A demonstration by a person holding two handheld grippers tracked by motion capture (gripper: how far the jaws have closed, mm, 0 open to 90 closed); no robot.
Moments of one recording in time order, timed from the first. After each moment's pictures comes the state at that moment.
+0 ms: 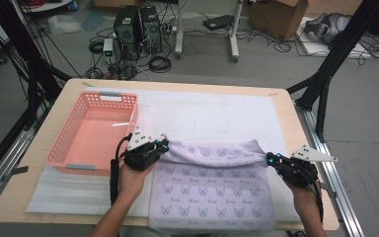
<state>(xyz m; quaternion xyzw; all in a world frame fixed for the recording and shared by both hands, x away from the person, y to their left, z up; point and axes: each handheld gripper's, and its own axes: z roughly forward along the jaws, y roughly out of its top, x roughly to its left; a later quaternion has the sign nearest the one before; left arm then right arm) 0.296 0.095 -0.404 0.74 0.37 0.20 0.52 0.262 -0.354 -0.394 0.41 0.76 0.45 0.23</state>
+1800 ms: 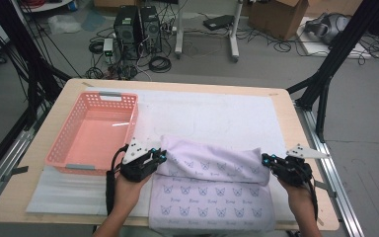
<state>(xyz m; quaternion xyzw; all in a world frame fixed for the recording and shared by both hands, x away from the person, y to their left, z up) 0.272 0.110 -0.410 0.74 0.36 0.20 0.53 0.266 -0.343 -0.393 0.43 0.76 0.45 0.20</state>
